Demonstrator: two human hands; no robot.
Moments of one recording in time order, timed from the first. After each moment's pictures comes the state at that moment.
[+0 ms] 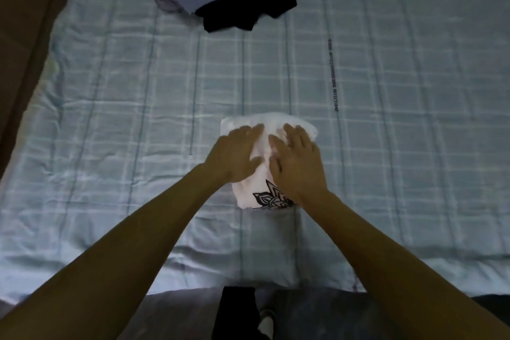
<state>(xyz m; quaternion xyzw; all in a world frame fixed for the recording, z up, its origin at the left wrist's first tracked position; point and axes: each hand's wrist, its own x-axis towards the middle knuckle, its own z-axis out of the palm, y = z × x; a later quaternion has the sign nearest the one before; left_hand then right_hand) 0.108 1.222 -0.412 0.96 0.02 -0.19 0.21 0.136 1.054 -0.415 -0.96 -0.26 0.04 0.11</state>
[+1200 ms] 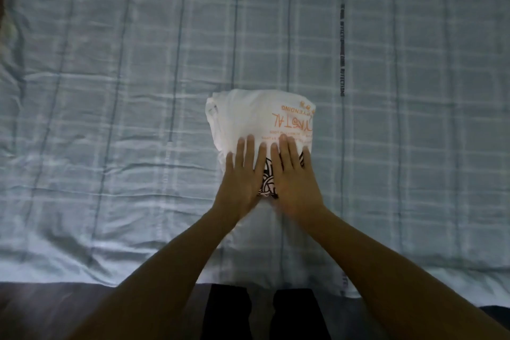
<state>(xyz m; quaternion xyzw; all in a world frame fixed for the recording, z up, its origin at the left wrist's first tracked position) 0.068 1.142 -0.512 0.99 0.01 -0.09 0.11 0.127 1.007 -0.502 -0.92 -0.38 0.09 -0.08</state>
